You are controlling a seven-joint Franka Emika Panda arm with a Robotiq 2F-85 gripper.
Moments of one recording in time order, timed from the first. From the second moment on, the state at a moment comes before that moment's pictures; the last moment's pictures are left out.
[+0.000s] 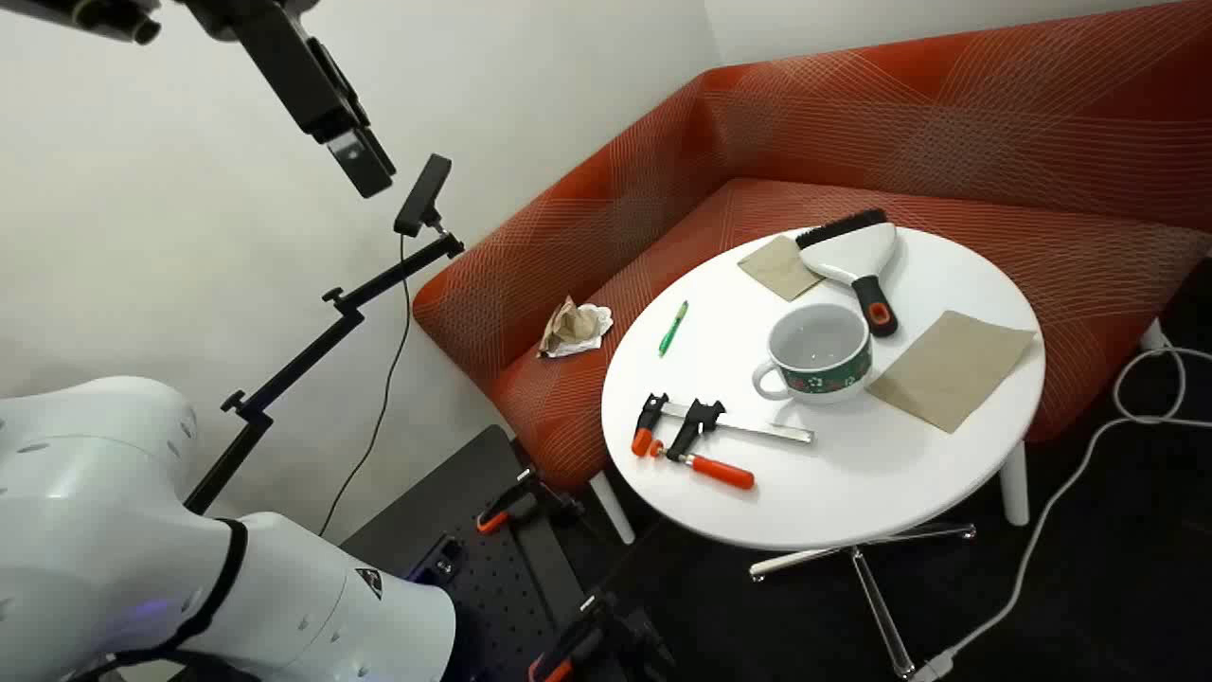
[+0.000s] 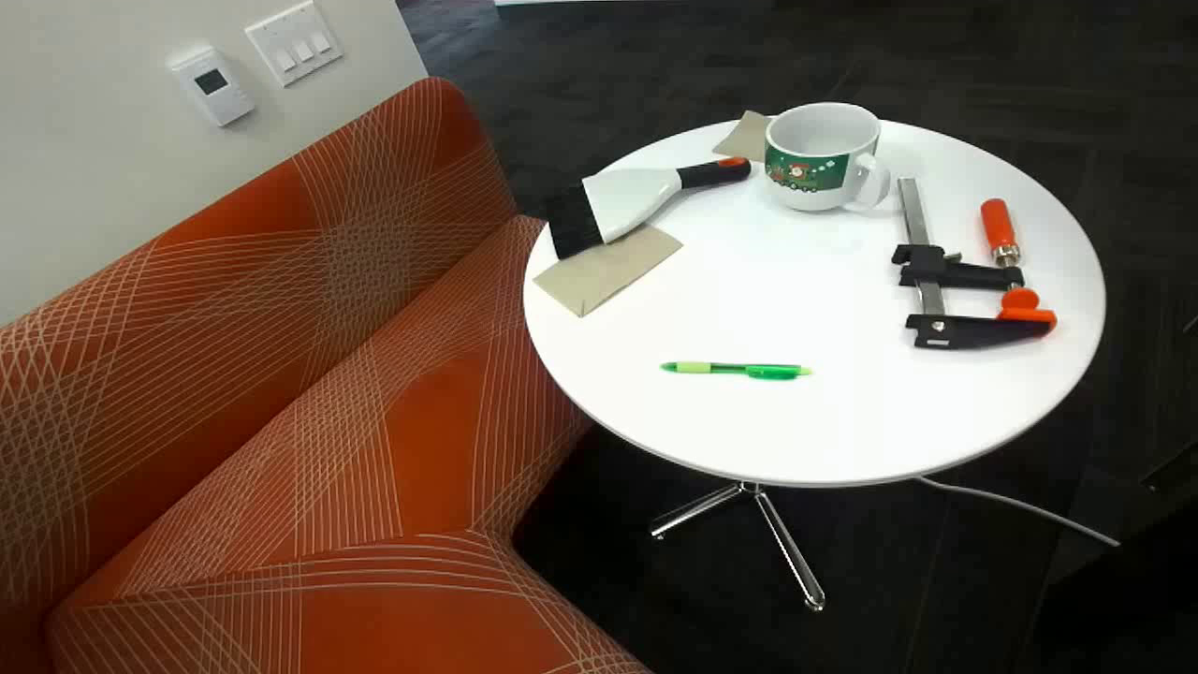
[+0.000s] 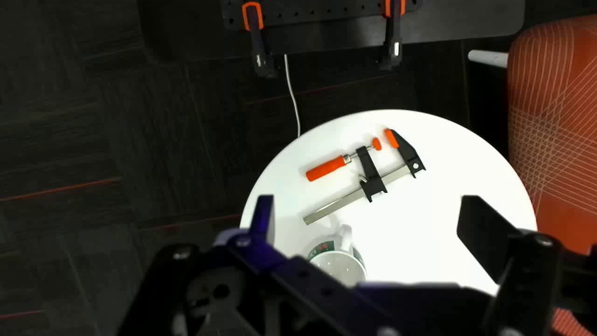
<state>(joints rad) -0.01 -0.72 0.05 -2.40 -0.03 1.60 0.11</state>
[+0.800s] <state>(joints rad) 0.00 -0.69 0.06 -2.40 -0.03 1.63 0.10</state>
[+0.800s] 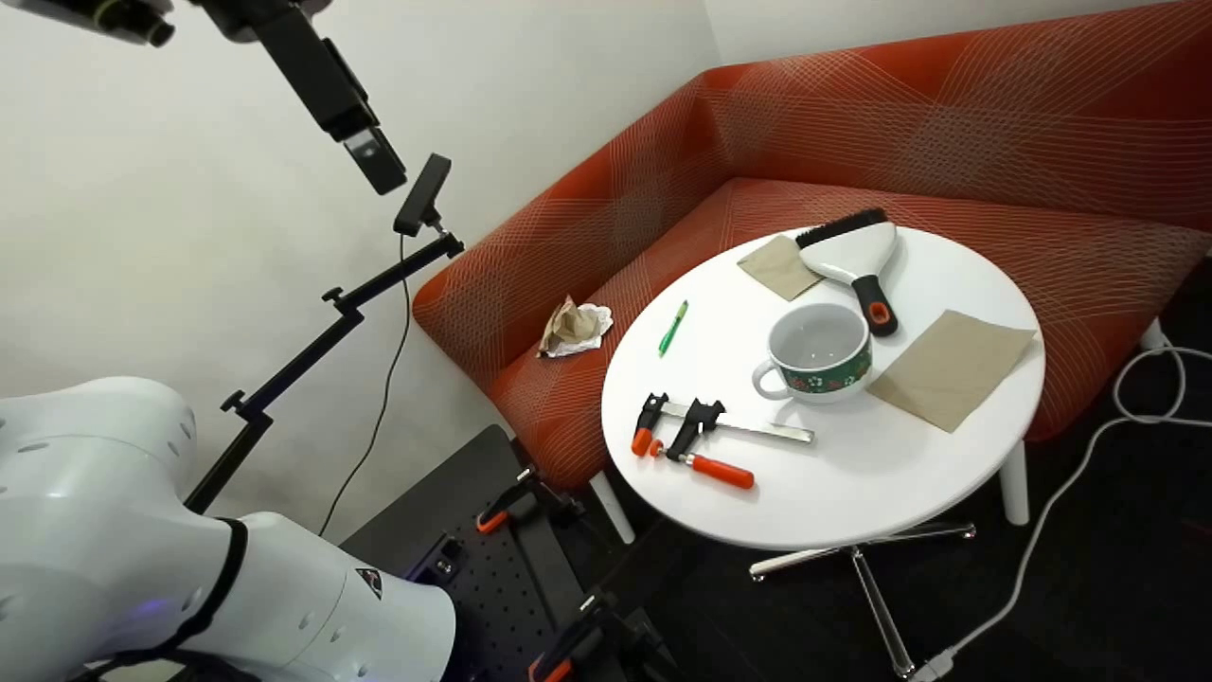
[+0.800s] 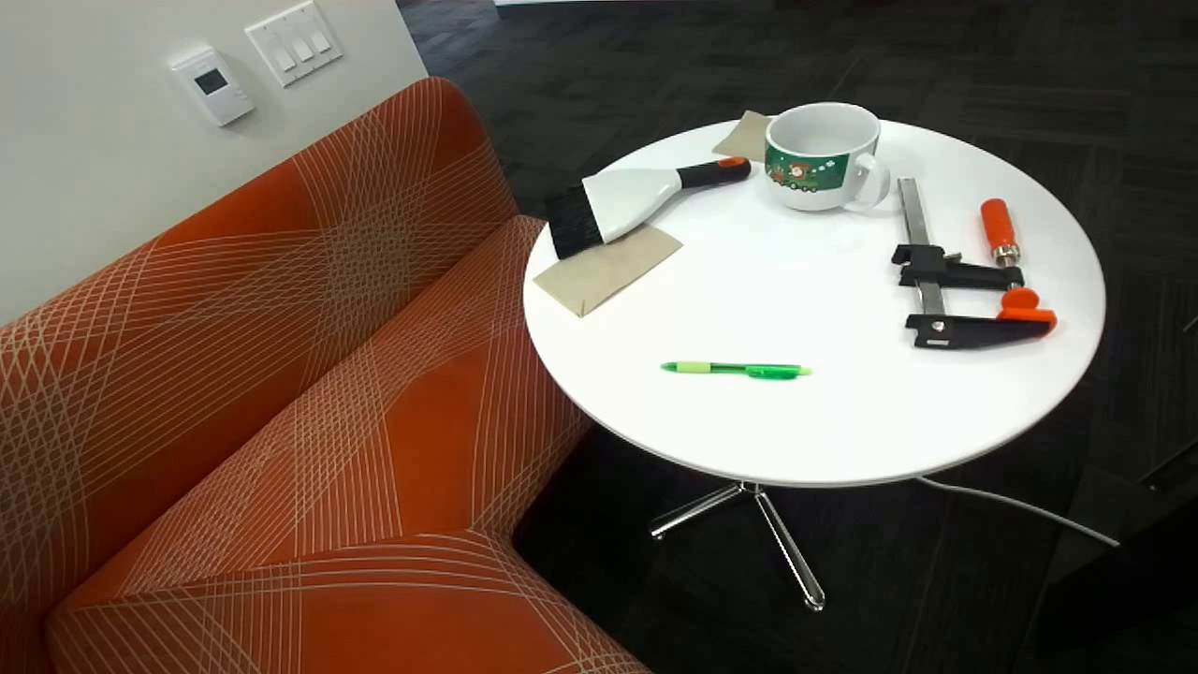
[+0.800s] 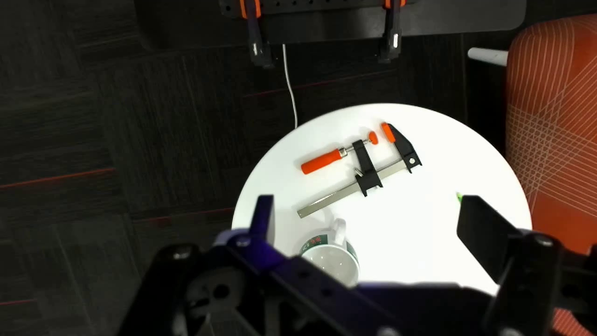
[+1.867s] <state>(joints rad) 0.17 -0.25 0.18 -2.45 -0.02 2.29 0.07</state>
